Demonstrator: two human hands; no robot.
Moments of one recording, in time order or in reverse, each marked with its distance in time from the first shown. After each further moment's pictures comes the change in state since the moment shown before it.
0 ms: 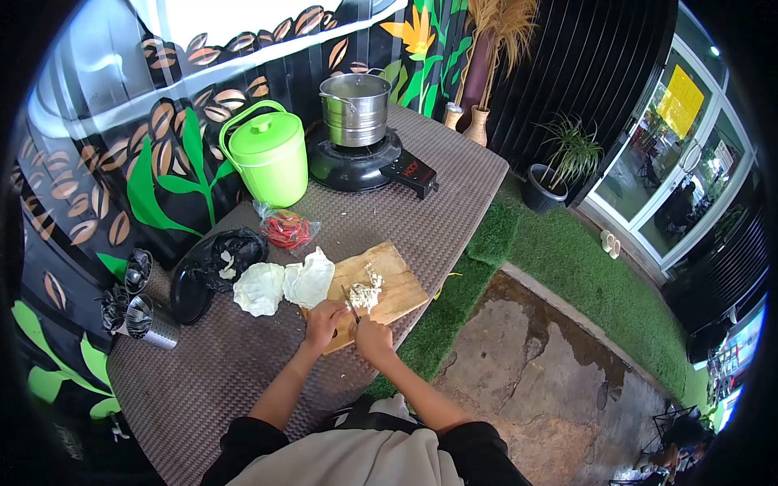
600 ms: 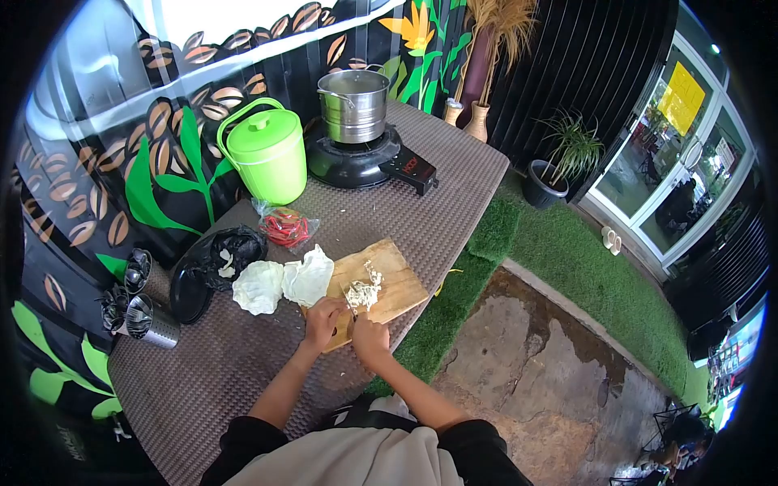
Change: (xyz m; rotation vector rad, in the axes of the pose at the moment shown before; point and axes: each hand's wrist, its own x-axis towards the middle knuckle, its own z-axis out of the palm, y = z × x) left_hand 0.002 0.007 -0.006 -0.011 -0.031 0.018; right_hand 0.000 -0.004 0.010 -0.012 0.003 -0.033
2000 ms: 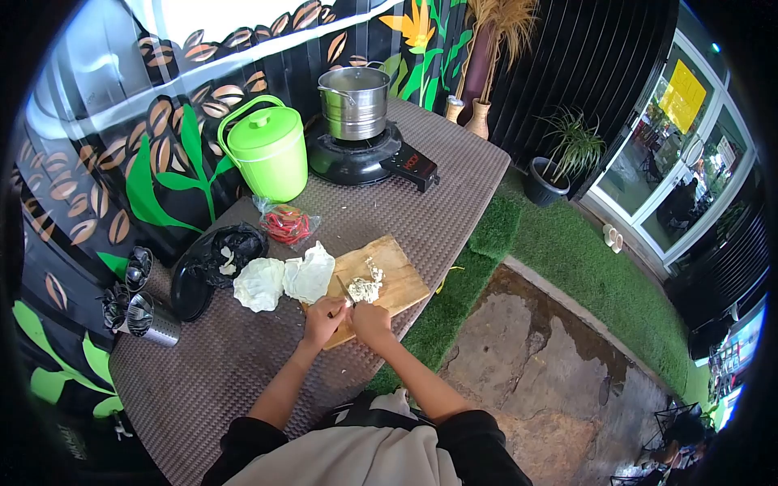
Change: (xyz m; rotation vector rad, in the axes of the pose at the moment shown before) left_hand -0.003 0.002 0.000 -0.024 0.065 -0.002; right_hand 0.021 0.009 -0.021 -0.090 -0.024 -0.236
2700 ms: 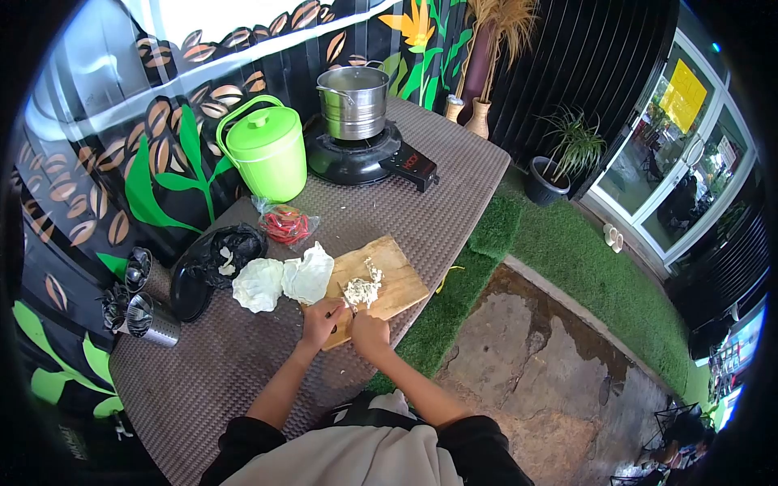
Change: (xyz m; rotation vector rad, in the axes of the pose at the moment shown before) left_hand -0.004 -0.007 0.001 -0.033 -0.029 -0.065; right_hand -0.019 -0.014 0.003 0.058 -0.032 0.154
